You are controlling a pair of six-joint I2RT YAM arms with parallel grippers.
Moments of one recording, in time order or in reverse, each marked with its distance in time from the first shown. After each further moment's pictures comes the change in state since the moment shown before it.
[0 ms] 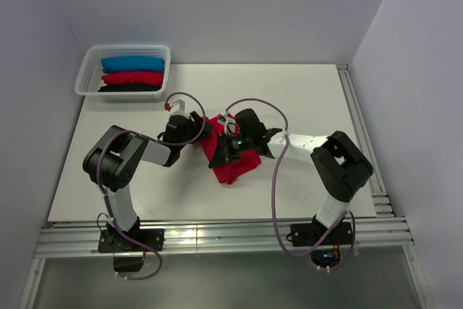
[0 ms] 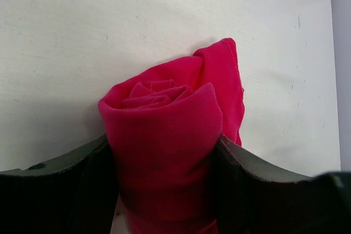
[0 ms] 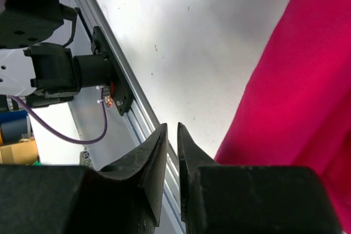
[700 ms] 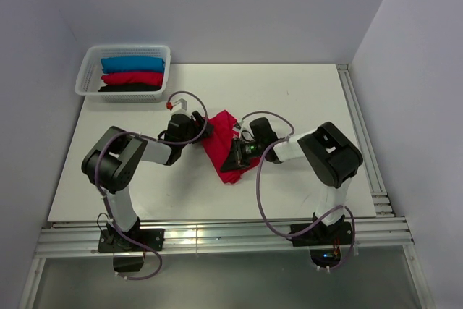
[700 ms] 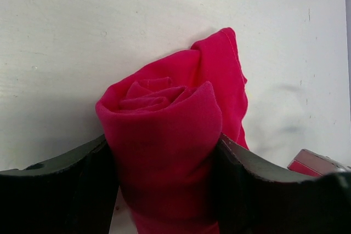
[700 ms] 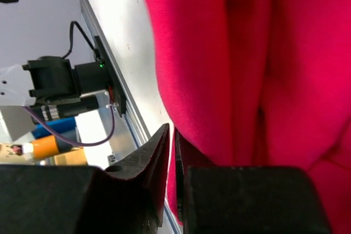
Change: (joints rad) left arm -0.016 -0.020 0.025 -0.081 -0.025 0.025; right arm -0.125 0.139 -0.177 0.290 -0.126 0.120
